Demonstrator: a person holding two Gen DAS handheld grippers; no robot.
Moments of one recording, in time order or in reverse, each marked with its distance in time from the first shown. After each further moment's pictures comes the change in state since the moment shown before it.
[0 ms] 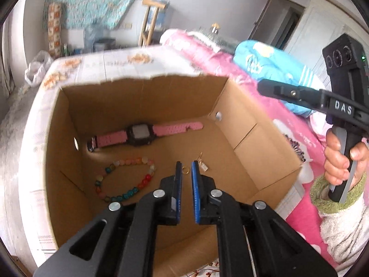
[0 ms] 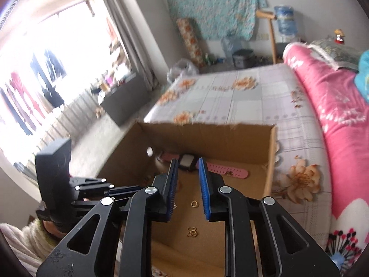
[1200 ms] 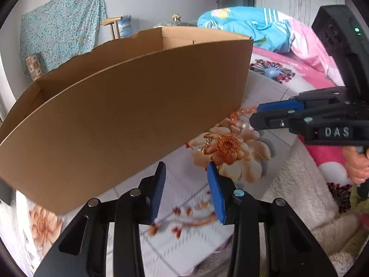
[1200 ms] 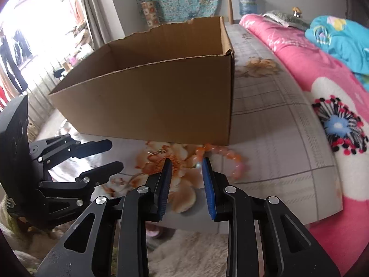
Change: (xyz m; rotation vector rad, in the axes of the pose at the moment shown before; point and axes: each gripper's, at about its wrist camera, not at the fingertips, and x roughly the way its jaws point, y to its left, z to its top) left arm 0.036 -0.088 -0.136 0.350 -0.001 0.108; right arm 0.002 0.010 -0.181 0.030 0.095 -0.304
